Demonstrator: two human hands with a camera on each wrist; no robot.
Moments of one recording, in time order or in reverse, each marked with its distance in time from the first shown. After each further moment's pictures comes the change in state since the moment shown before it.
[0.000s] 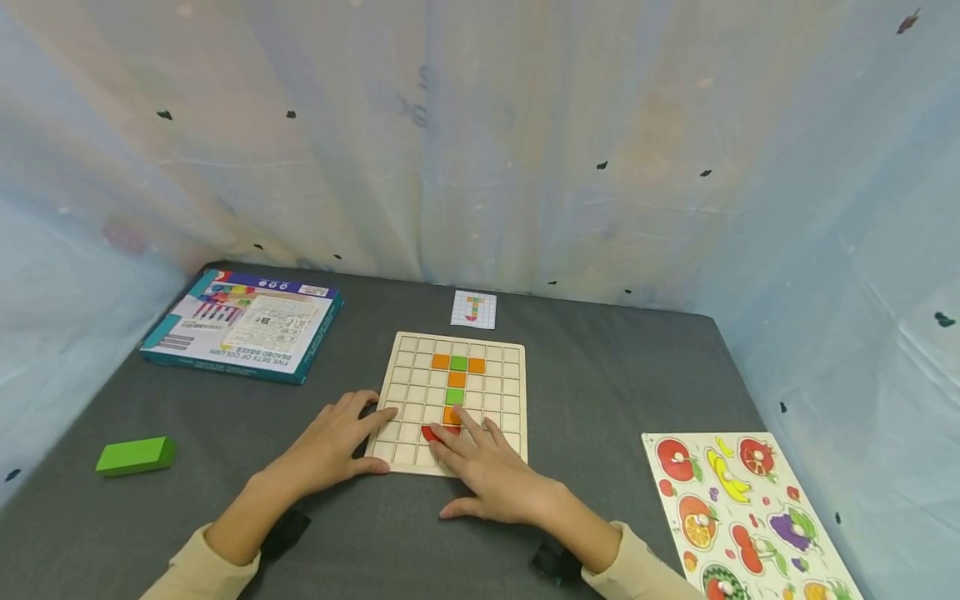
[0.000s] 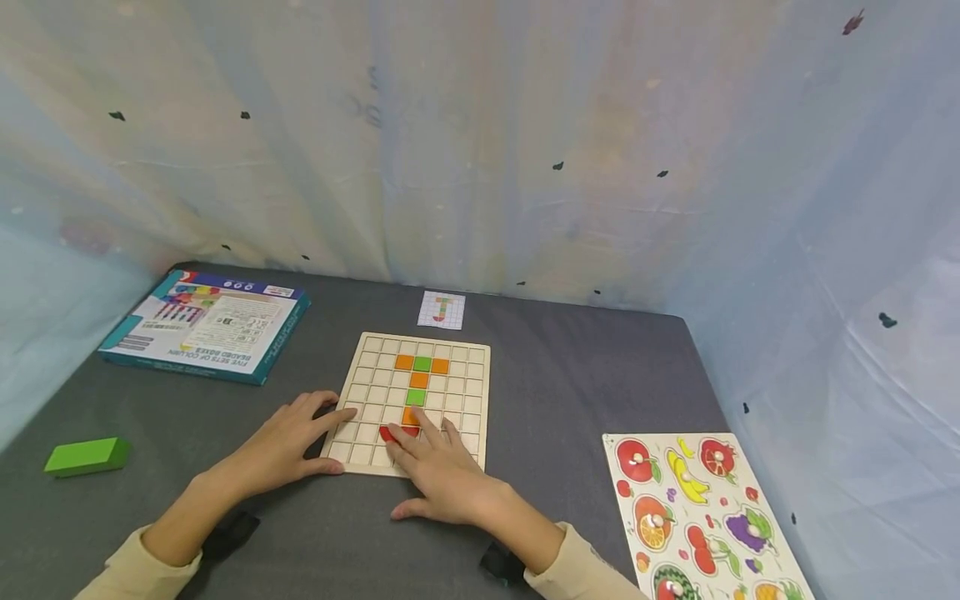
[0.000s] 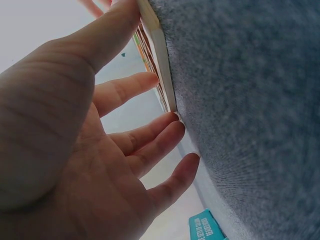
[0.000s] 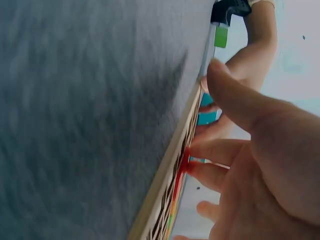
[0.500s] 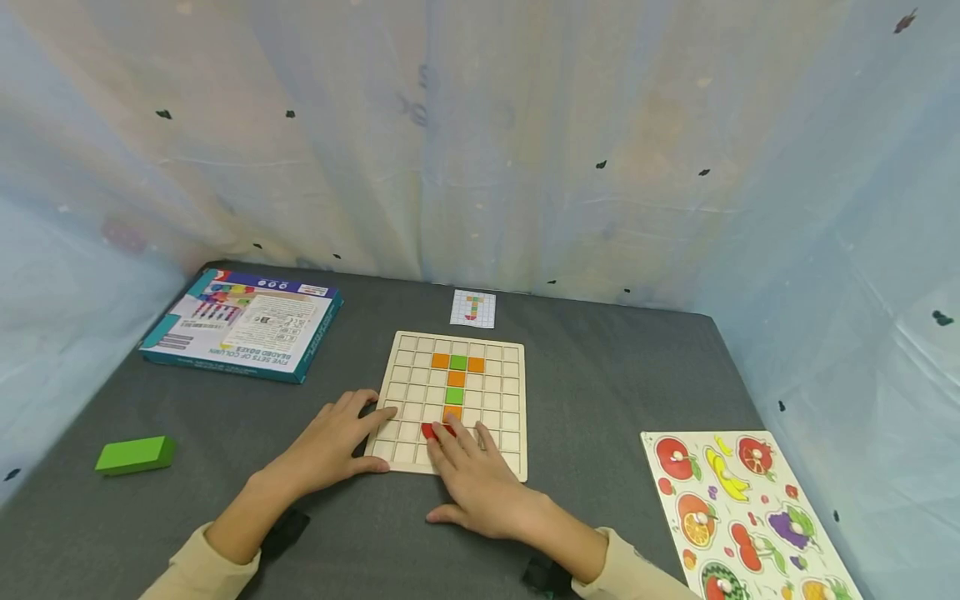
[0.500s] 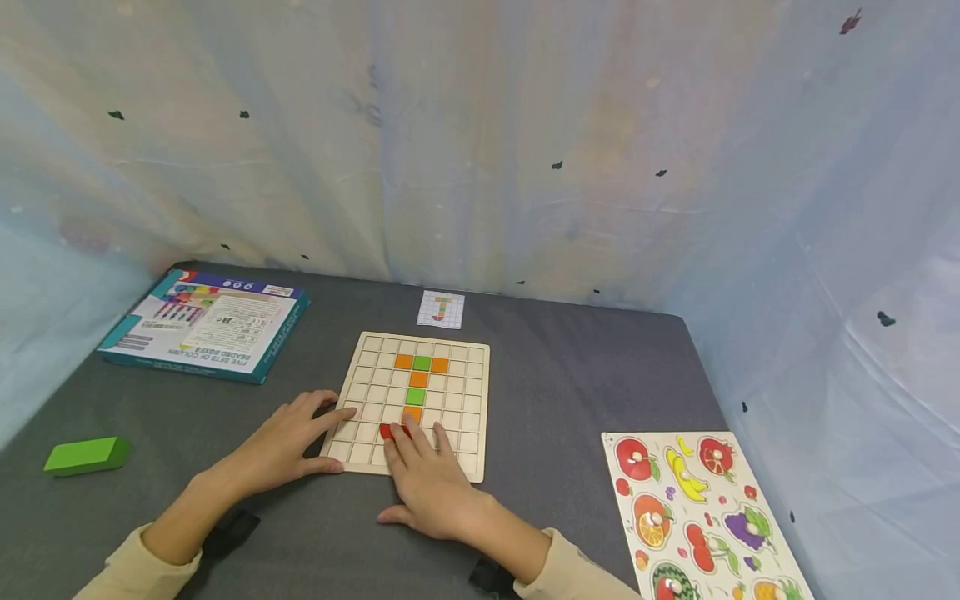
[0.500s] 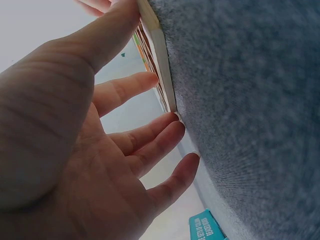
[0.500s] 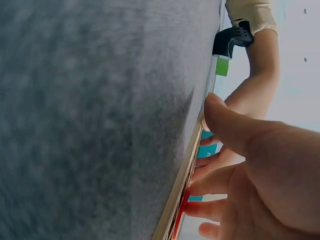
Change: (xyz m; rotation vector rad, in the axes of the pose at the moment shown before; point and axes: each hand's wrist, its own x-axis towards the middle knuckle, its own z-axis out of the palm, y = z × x) left_hand 0.000 0.000 0.001 0.014 0.003 -0.003; right_hand 0.002 -0.022 0.007 -0.104 0.001 0.060
